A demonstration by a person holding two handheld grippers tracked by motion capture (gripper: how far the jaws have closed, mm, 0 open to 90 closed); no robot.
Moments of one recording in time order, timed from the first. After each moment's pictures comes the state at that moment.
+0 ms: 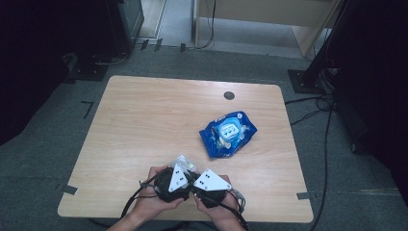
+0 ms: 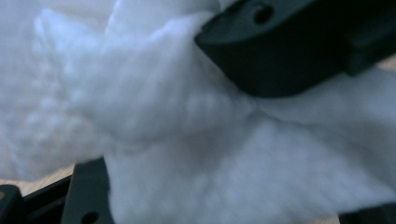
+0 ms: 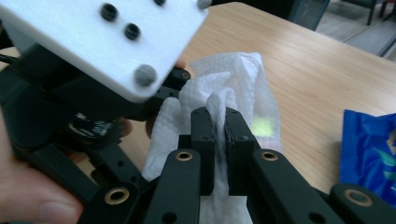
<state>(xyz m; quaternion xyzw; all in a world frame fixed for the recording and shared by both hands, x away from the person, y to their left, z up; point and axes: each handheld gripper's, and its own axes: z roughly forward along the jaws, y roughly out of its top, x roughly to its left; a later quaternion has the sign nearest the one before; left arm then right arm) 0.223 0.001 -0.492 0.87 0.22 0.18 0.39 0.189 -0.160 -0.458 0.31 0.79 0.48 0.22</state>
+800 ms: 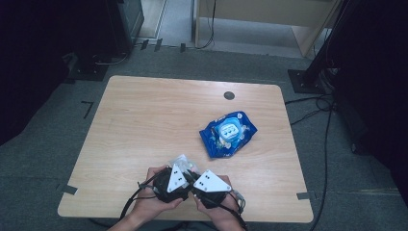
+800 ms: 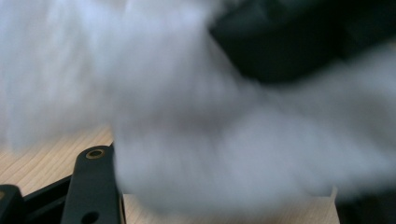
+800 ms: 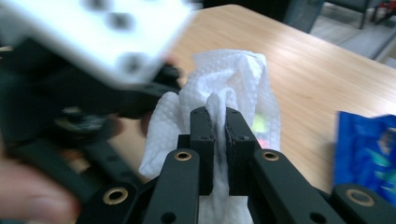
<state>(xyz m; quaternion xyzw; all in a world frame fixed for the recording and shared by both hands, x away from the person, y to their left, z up) 0.221 0.004 -0.491 0.87 0.23 0.19 0.39 0.188 -0.160 -0.458 0.31 0.78 0.48 0.23</state>
